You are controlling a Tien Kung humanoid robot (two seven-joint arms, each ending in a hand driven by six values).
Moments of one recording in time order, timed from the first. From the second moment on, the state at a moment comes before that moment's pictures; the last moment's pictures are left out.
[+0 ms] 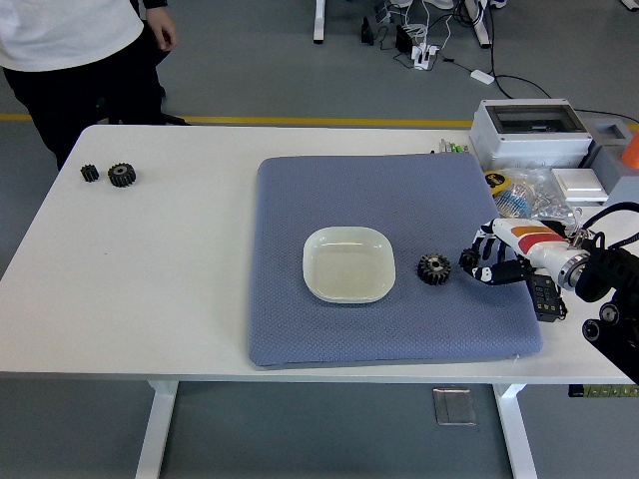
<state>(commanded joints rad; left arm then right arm) -0.14 0.01 -1.25 -0.18 1.02 0.29 0.16 0.71 -0.42 0.63 0.90 -1.76 -0.12 0.10</state>
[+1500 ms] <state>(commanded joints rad) -0.15 0.02 -1.26 -0.18 1.03 0.29 0.16 0.89 -0.20 0.41 0.92 -1.72 -0.12 0.11</state>
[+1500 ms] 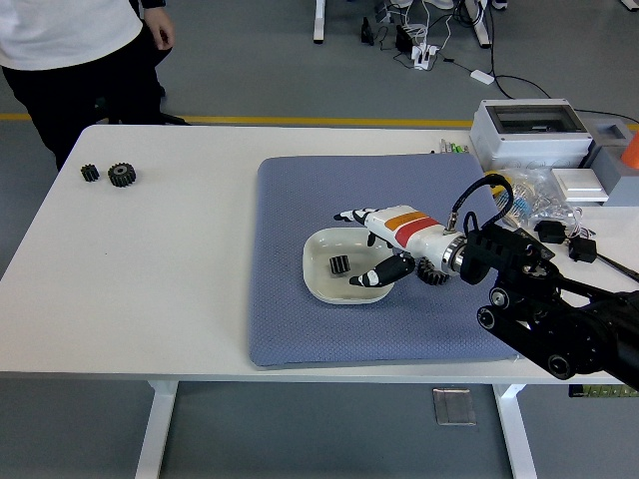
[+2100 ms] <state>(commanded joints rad) -0.14 0.02 -1.26 -0.18 1.03 0.29 0.16 0.86 -0.38 0.54 0.93 -1.80 -0.02 0.07</state>
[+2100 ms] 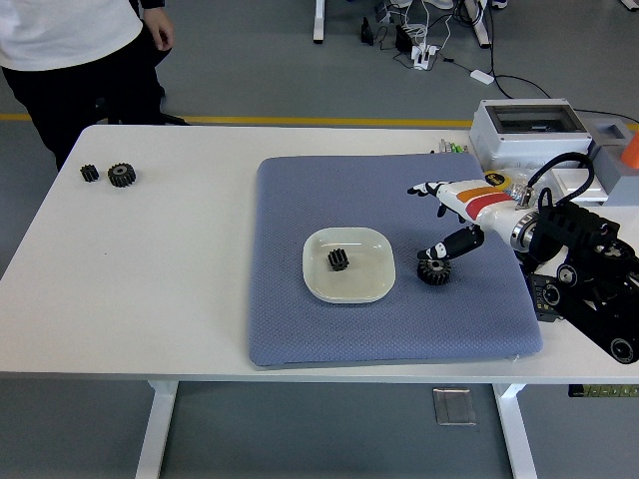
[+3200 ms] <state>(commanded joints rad) -0.13 0.02 -1.23 -0.18 1.00 0.29 0.16 0.83 -0.31 0.42 0.83 -1.73 -0.07 0.08</state>
